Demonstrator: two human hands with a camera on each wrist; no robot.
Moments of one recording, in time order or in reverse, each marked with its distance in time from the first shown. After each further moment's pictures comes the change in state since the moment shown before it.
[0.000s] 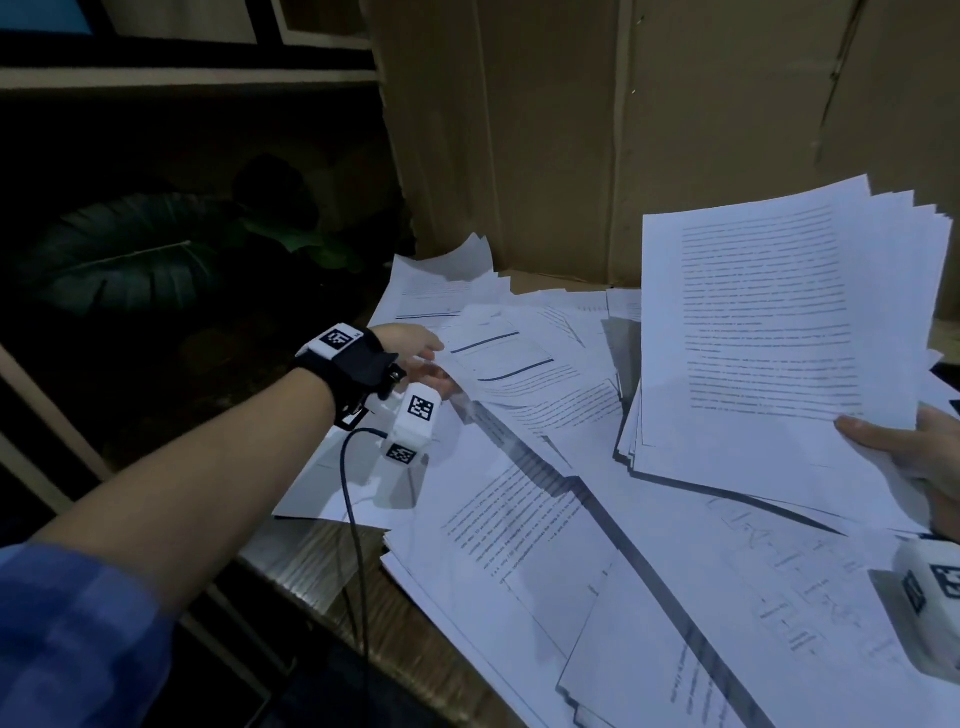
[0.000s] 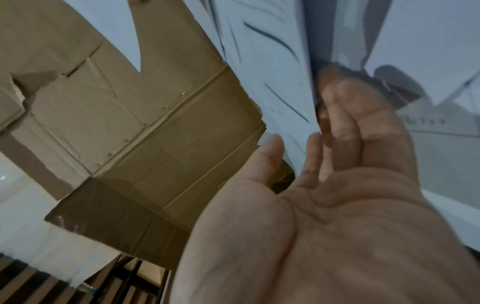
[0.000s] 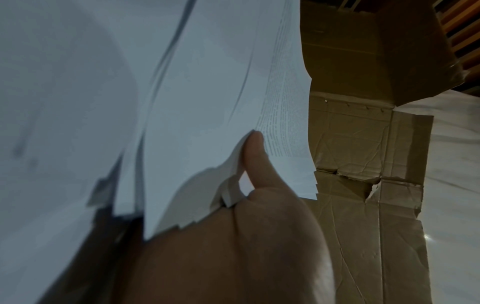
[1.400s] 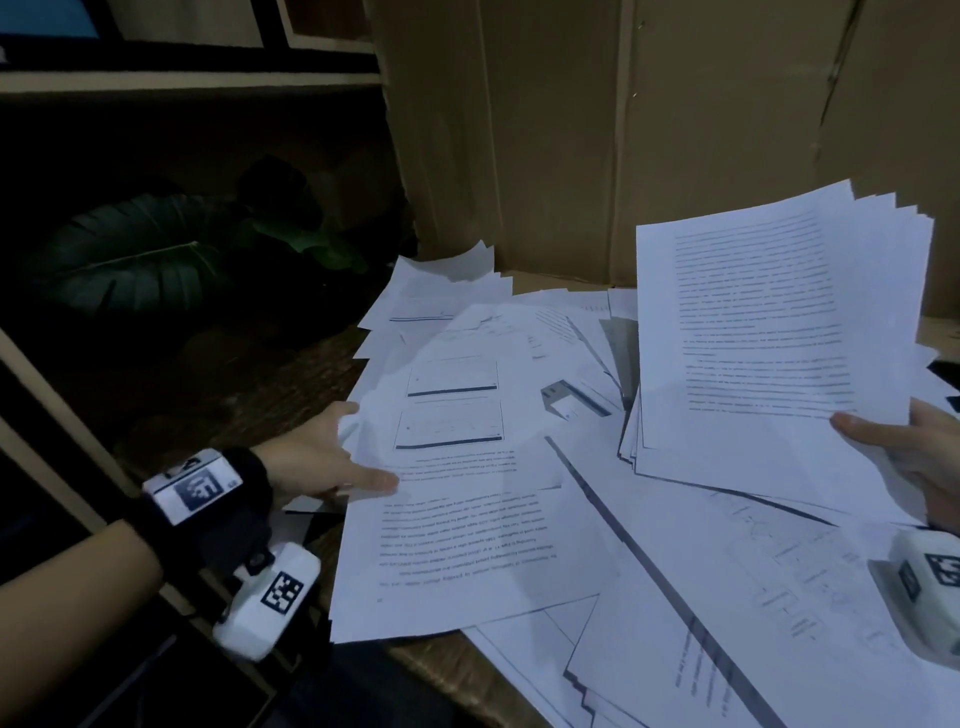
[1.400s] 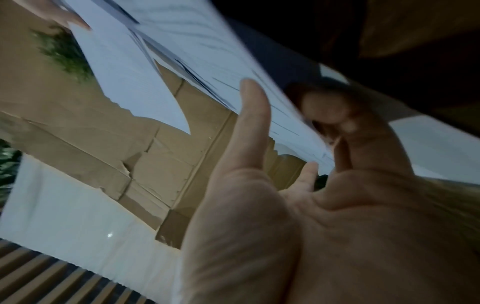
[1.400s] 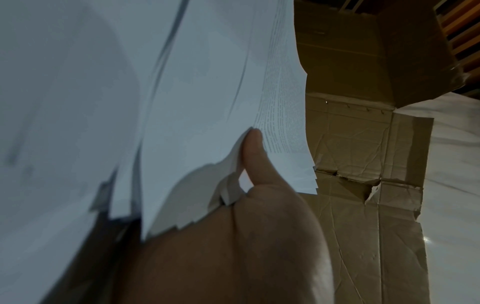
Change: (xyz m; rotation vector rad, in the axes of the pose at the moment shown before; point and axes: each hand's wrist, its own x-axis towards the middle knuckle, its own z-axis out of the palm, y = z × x) left_hand -0.087 -0.088 -0.074 0.559 -0.090 0.129; right_hand -0.002 -0.001 0.001 0.022 -0.066 -0.028
